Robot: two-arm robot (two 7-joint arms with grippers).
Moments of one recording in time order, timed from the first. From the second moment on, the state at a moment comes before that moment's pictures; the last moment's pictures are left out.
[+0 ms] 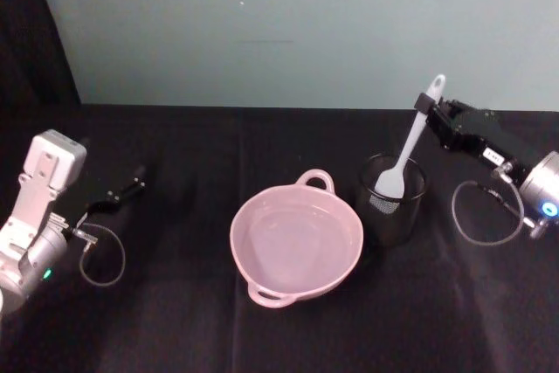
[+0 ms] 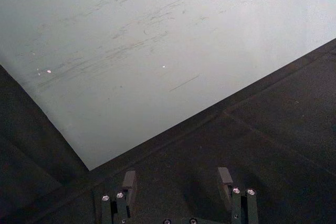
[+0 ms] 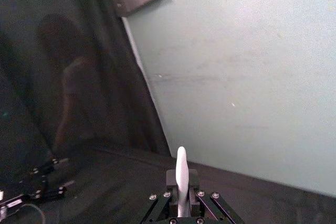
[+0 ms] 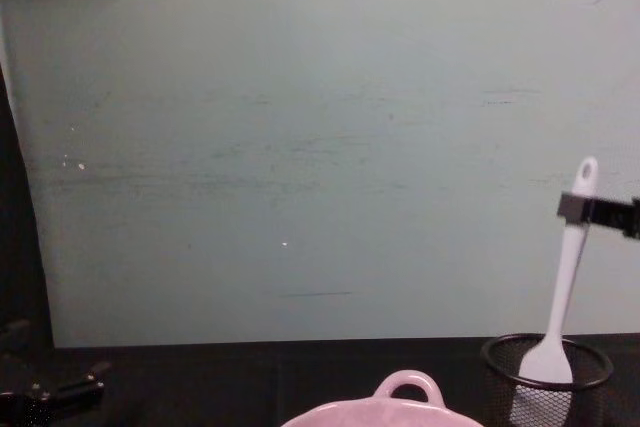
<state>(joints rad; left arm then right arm) -0.20 0.60 0.45 -1.41 -0.25 -0.12 0.03 0.33 0.59 -0.36 -1.42 0.86 0.02 0.50</state>
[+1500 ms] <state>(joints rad) -0.20 0.60 0.45 -1.41 -0.25 -0.12 0.03 0.37 0.68 -0.35 -1.63 0.73 0.10 0.50</state>
